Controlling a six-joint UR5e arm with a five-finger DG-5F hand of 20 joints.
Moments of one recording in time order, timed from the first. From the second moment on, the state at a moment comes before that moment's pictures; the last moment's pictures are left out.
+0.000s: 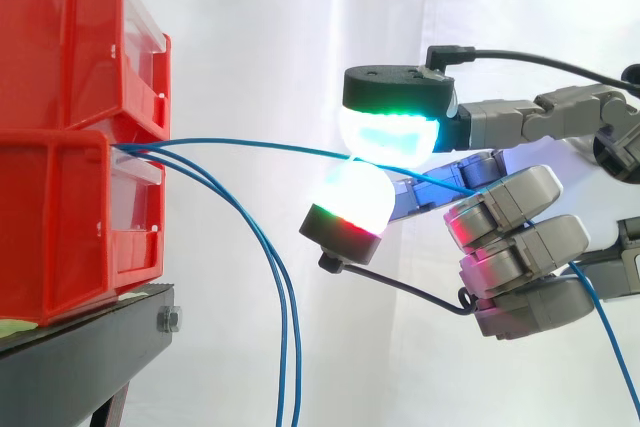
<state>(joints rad) 0.25 -2.23 -1.18 -3.07 -0.99 0.06</state>
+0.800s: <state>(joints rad) 0.25 -2.23 -1.18 -3.06 -0.99 0.06</state>
